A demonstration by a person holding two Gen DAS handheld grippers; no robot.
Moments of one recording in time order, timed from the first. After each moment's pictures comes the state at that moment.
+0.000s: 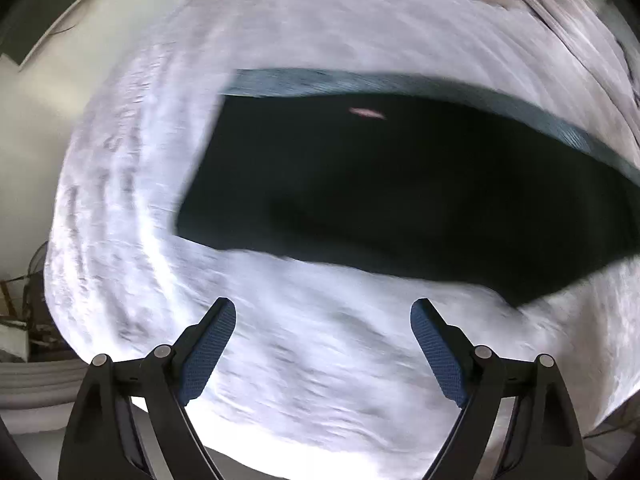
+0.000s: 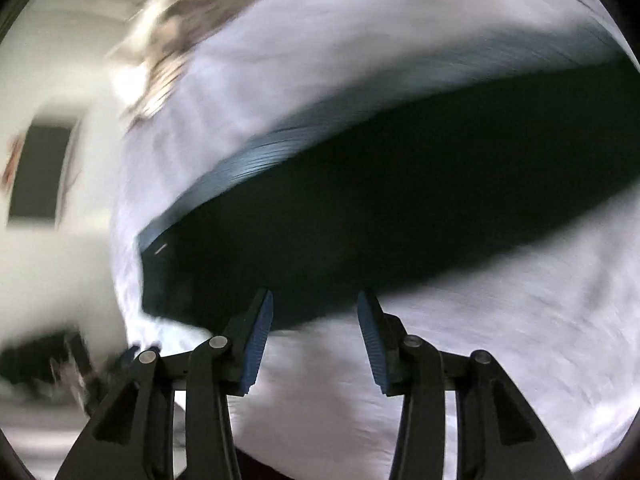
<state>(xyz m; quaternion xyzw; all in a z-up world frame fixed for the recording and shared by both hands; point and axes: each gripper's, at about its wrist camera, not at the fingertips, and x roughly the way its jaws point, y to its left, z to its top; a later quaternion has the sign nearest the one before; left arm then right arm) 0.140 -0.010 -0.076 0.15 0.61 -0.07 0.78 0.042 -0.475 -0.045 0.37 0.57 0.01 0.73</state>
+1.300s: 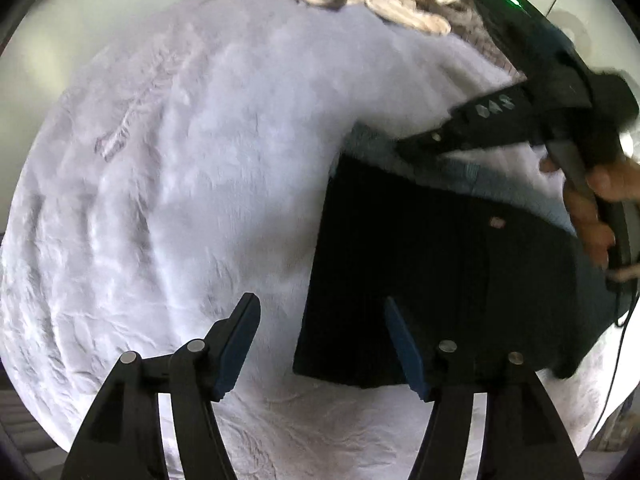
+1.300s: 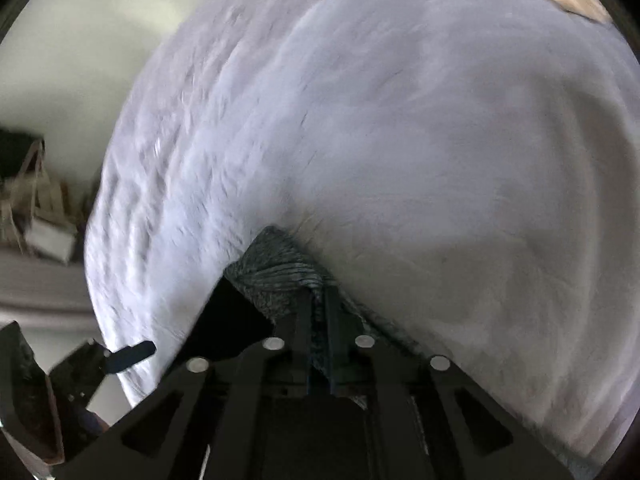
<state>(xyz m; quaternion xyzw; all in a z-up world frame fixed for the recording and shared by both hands) 0.234 0.092 -0.103 0.03 0.57 -0.14 0.81 0.358 -0.117 -0.107 0.09 0.66 0.23 0.71</state>
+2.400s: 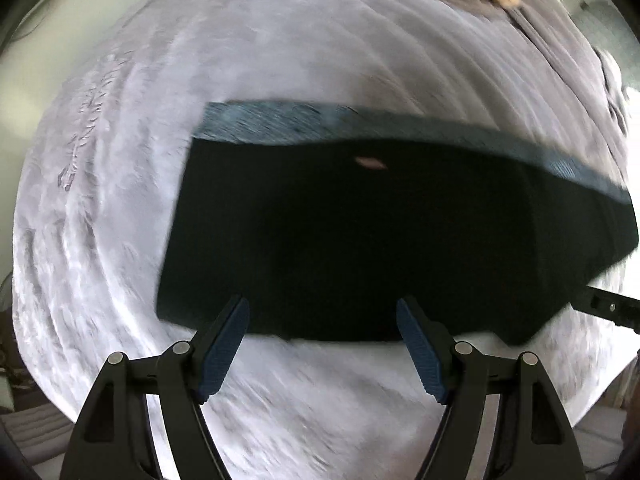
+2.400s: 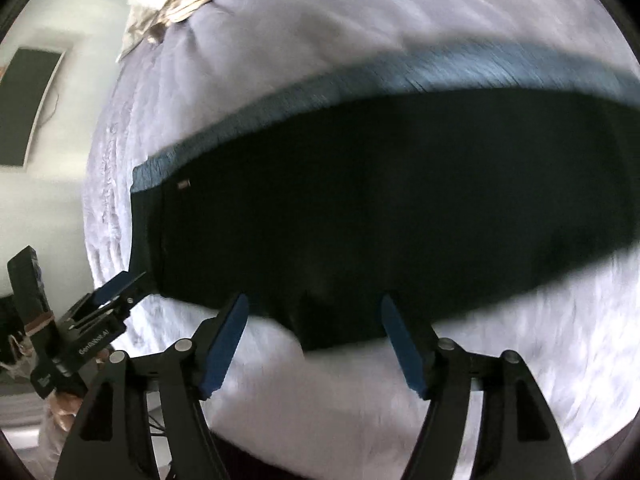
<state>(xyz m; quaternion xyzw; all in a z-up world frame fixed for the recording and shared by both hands) 0.191 -0.035 -0.077 0.13 0.62 -0.17 0.75 0.095 -0.320 -0.064 0.32 0.64 -0.02 0.70</state>
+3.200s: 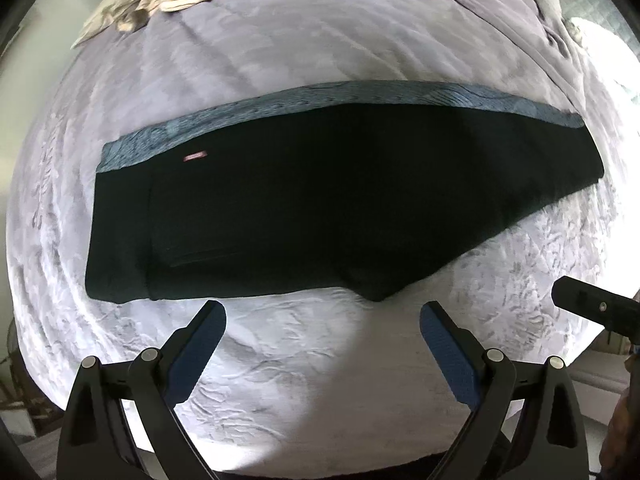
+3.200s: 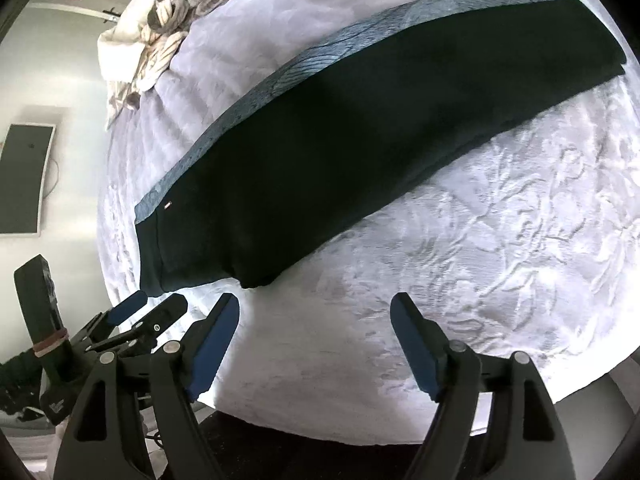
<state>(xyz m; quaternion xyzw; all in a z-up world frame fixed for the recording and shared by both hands) 0.103 -0.144 -0.051 0.19 0.62 -0.23 0.72 -0.014 -0.382 -0.035 0.40 0.58 -0.08 0.70</state>
